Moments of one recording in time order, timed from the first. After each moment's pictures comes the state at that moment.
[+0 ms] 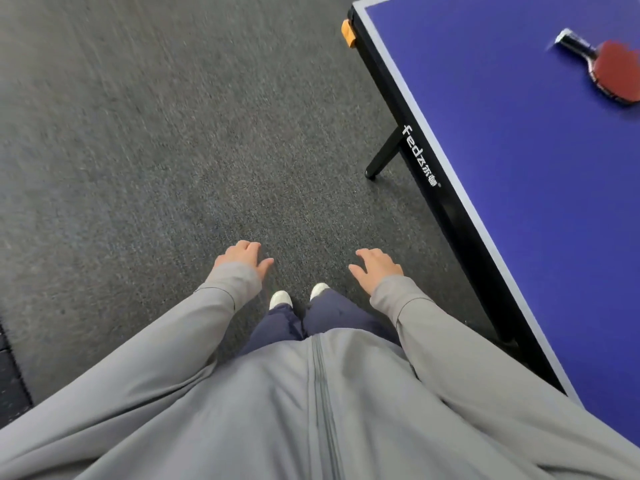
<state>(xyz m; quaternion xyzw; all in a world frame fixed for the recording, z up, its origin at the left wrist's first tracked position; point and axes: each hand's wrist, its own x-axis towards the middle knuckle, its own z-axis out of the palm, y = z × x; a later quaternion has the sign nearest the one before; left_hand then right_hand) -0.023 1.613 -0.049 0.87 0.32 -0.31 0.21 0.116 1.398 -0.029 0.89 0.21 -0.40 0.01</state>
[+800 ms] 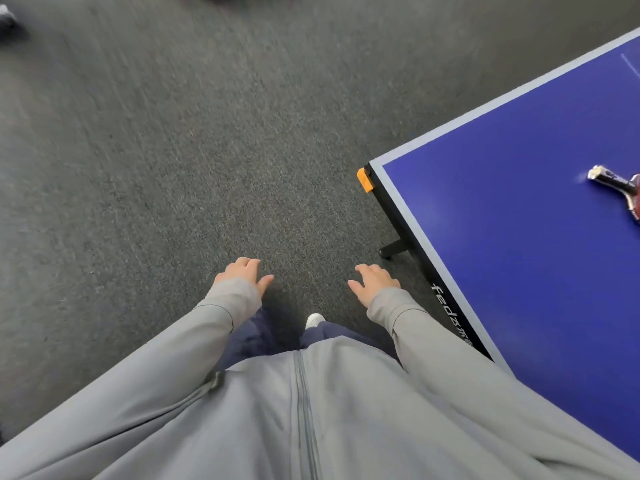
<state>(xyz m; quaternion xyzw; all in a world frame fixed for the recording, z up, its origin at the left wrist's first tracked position) 0.227 1.848 -0.067 0.88 0.31 -0.30 0.19 0.362 1.626 -0.043 0.89 0.18 -0.41 0.01</state>
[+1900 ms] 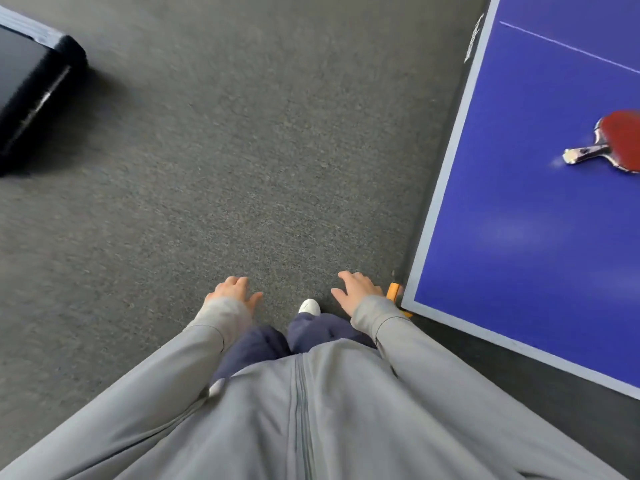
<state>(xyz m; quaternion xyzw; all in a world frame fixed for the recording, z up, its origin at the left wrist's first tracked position) 0.621 2.094 -0.060 0.93 0.04 -0.36 0.07 0.605 1.848 -0.048 0.89 -0.11 -0.40 -0.17</state>
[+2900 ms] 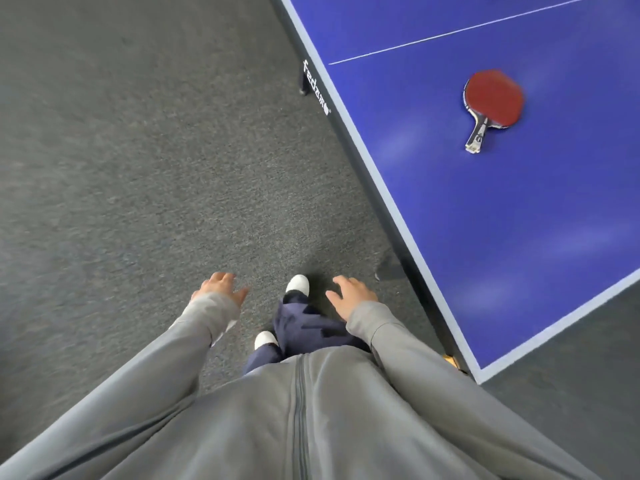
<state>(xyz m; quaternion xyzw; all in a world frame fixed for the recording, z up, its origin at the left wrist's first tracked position) 1.078 1.965 -0.047 0.87 -0.29 -0.39 -0.04 0.874 1.816 -0.032 0.78 -0.47 -0.29 -0.30</state>
